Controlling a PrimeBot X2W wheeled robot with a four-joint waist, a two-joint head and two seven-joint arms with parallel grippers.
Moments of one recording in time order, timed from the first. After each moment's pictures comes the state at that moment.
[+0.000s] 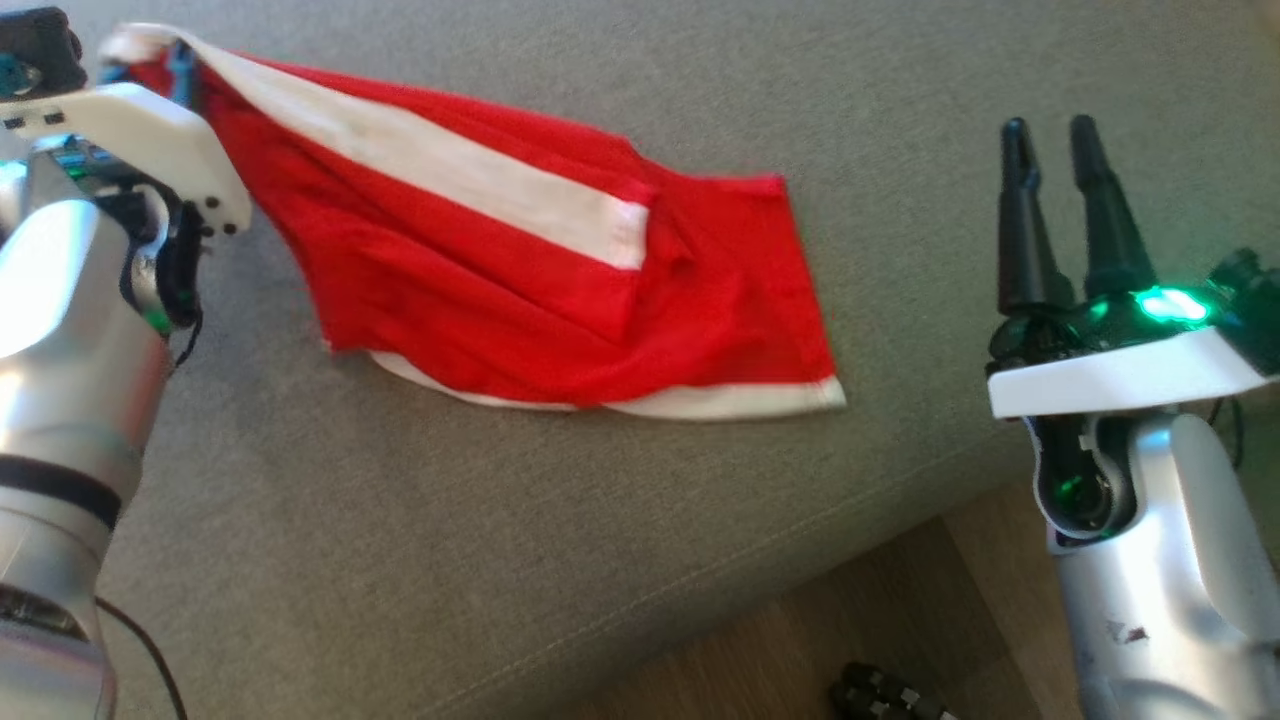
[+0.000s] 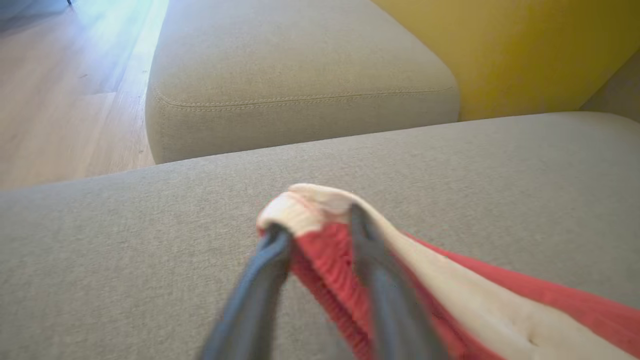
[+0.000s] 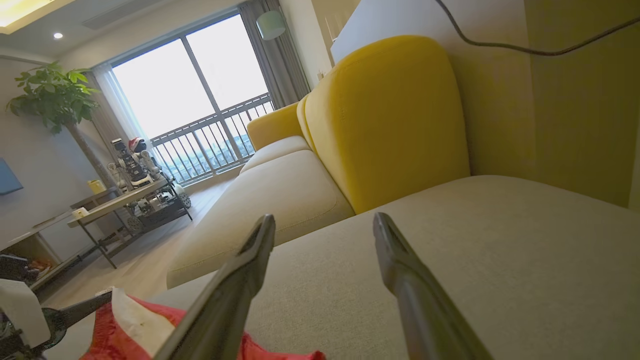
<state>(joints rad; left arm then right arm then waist) -1.02 0.36 -0.72 0.99 -0.83 0.12 -0.13 -0.37 -0.05 0.01 0.14 0.51 0.13 -0.26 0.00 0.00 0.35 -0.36</state>
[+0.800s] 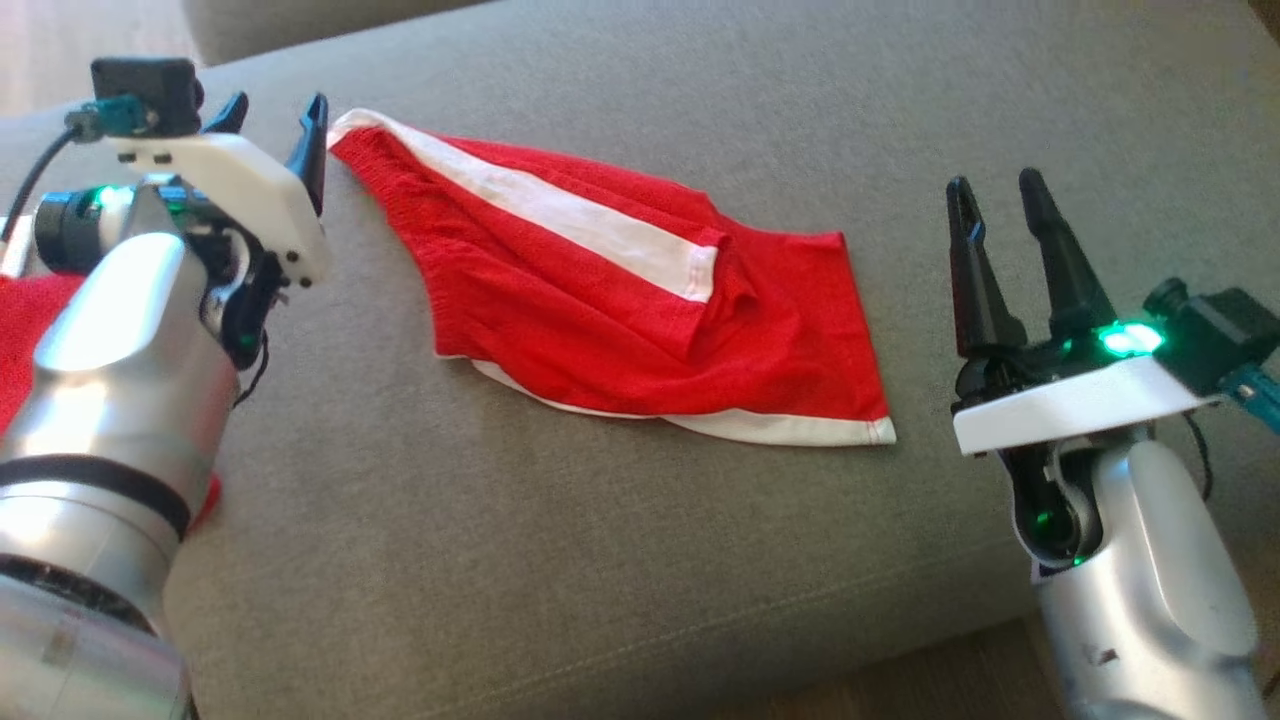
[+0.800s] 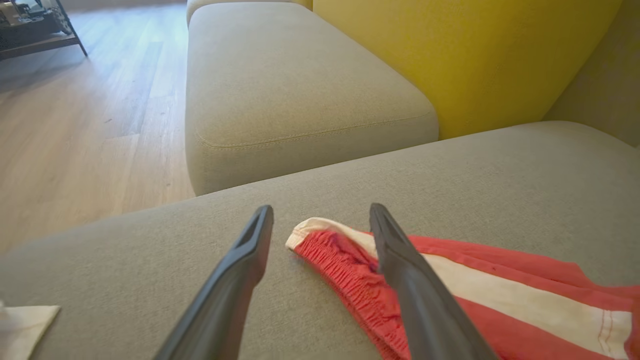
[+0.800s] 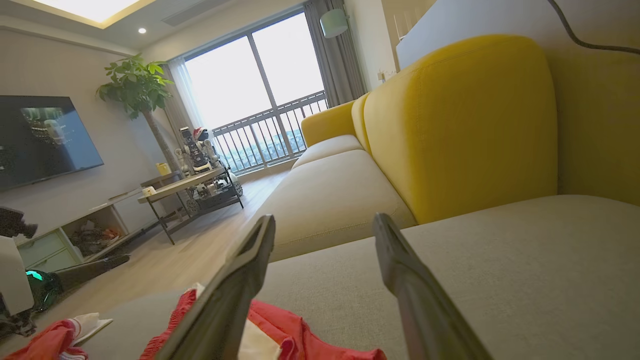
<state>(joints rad) -1.04 0.26 -0.80 1.17 -0.80 -0.10 -0.16 -0.35 -0.05 0.05 0.22 0.41 0.13 -0.26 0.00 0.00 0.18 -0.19</state>
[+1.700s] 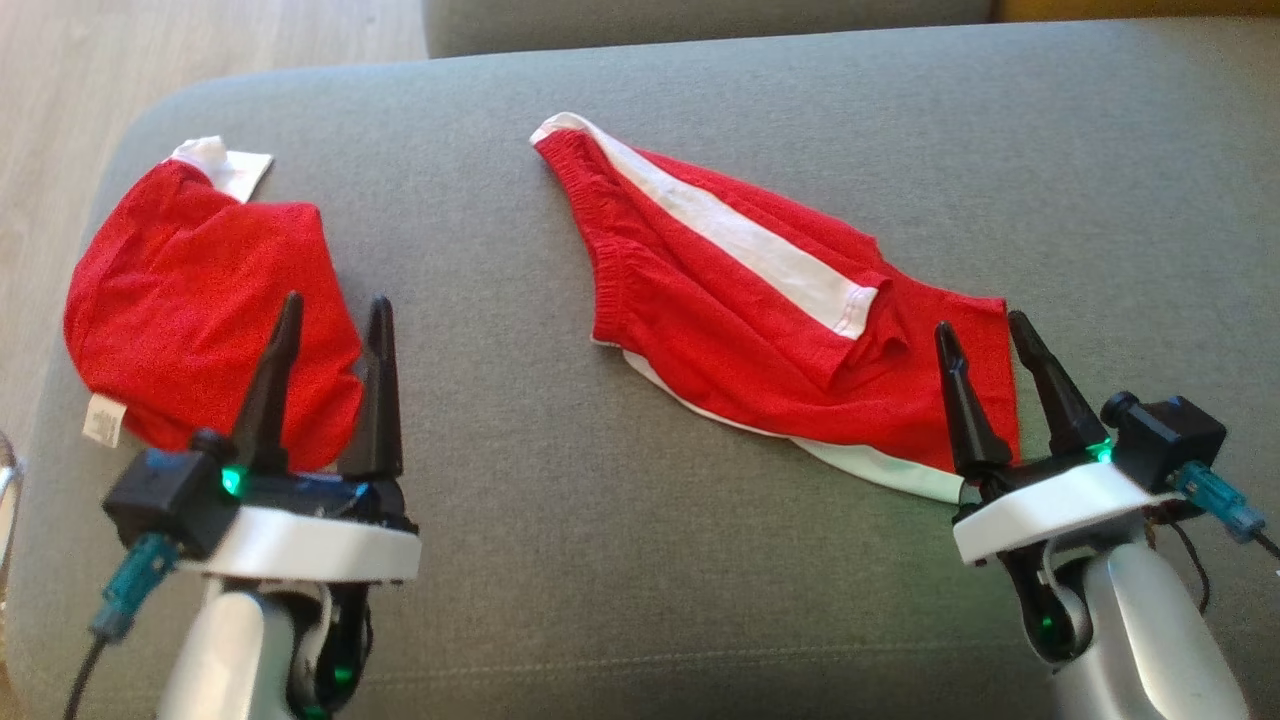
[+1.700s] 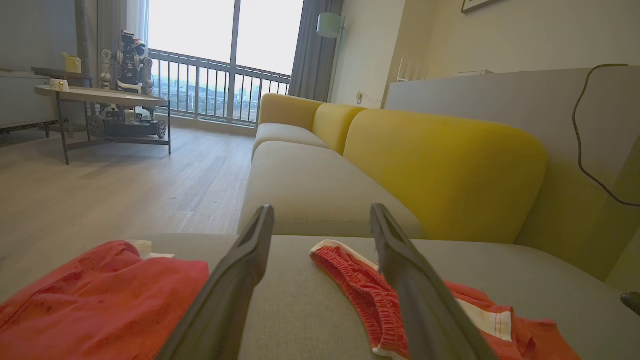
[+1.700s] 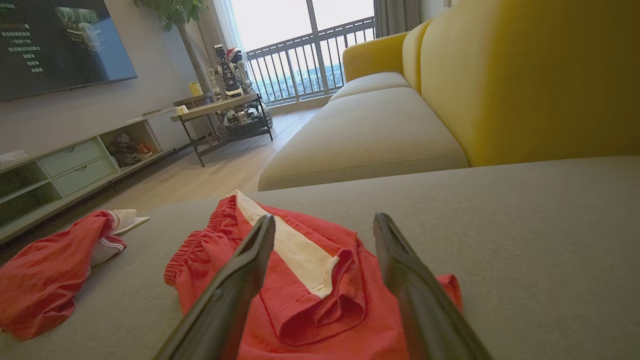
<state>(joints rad) -0.09 0.13 -0.18 -0.03 -0.32 -0.04 -0.26 -0.20 -0.05 0.00 0.29 0.25 0.13 -0.26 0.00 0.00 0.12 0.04</state>
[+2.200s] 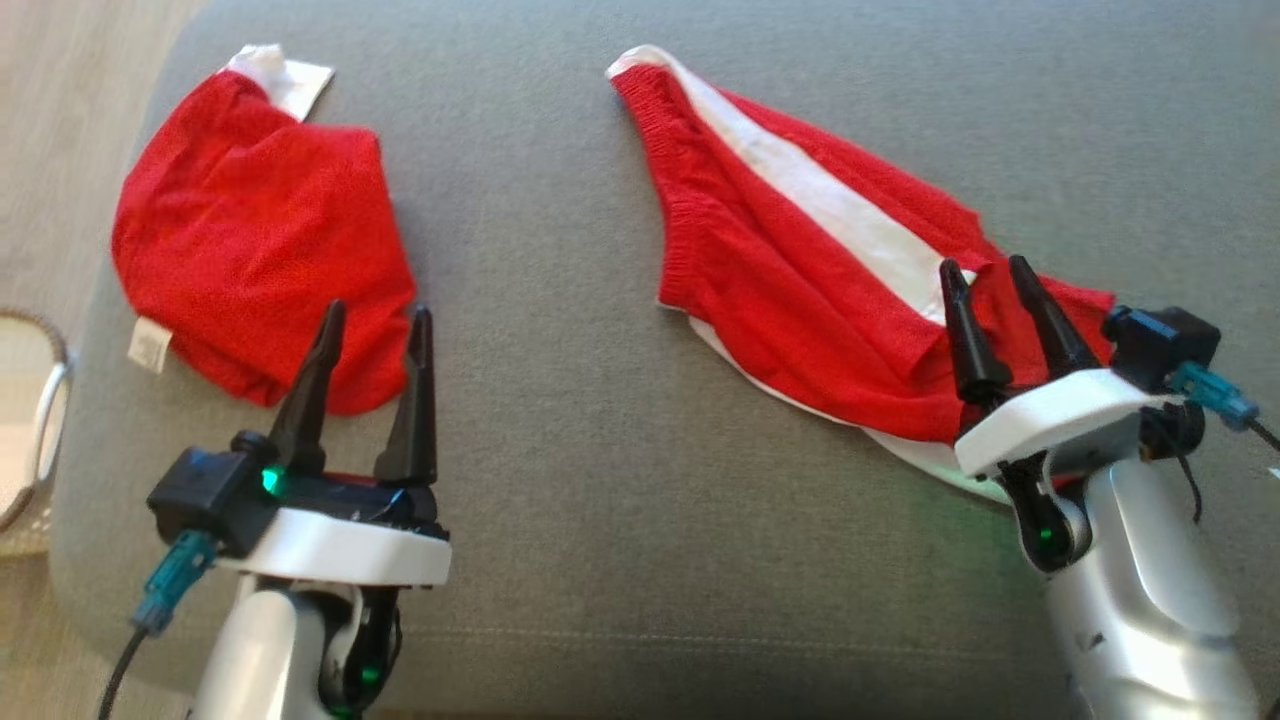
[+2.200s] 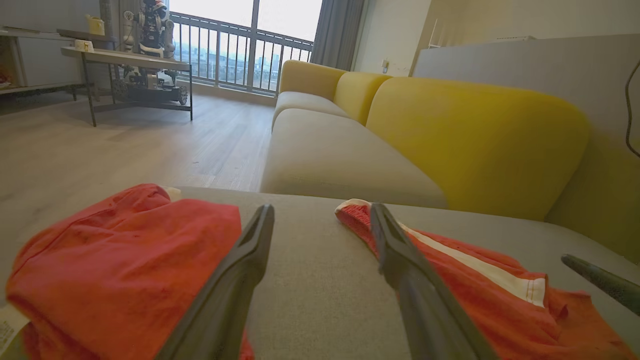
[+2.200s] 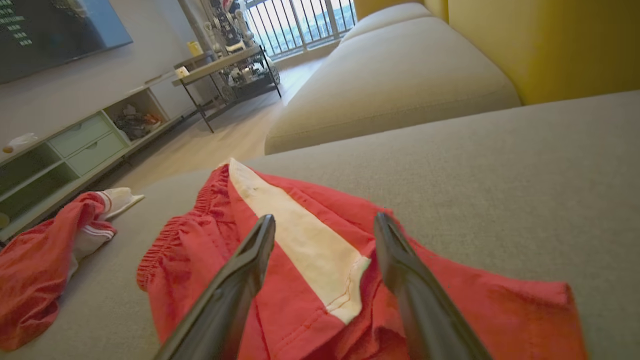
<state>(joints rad) -0.09 0.05 -0.15 0.01 -0.25 -0.12 -0.26 -0.39 -0.05 -0.02 0.50 0.30 0.13 -0.20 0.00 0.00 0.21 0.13</state>
